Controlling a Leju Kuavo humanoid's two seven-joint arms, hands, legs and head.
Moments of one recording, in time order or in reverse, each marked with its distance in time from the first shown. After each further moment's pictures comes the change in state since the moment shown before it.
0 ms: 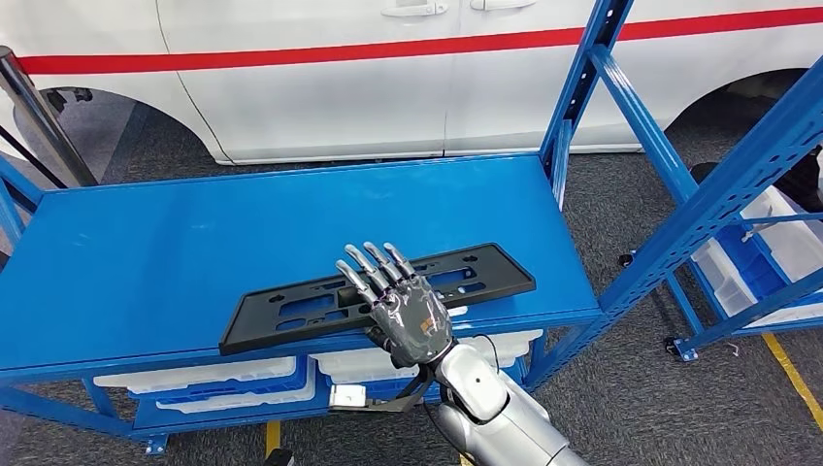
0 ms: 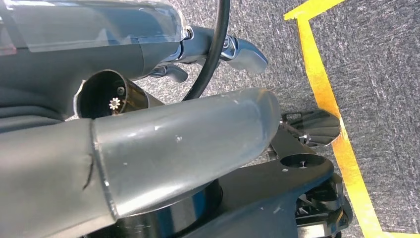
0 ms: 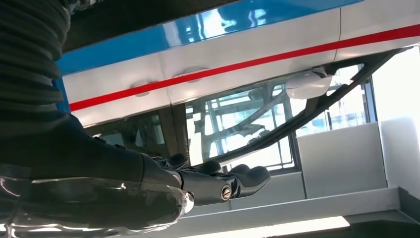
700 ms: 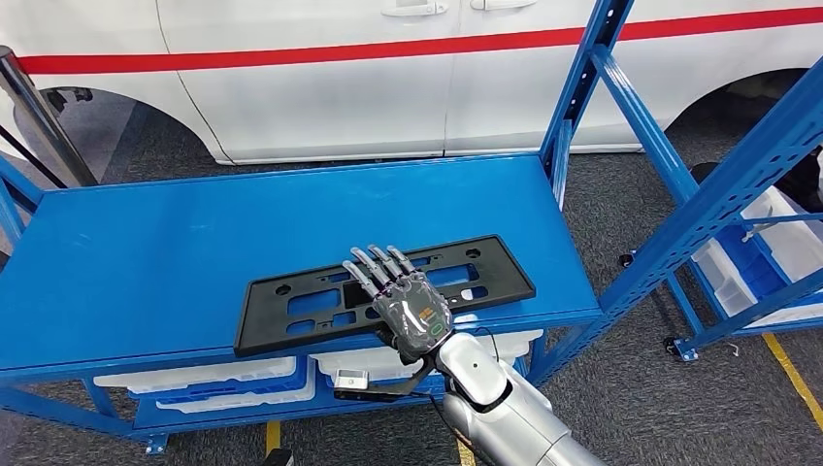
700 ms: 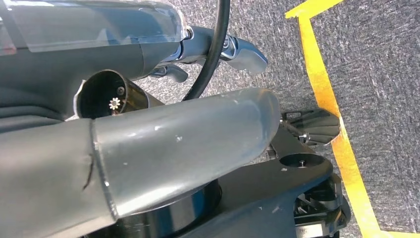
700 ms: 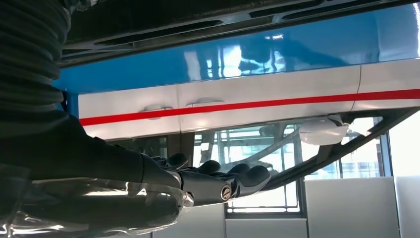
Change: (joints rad) left arm -0.001 0.000 0.000 0.000 0.014 -0.002 0.001; right arm -0.045 0.000 0.000 0.078 -0.004 0.145 0.033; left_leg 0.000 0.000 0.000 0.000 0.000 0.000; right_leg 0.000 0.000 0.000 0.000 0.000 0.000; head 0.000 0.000
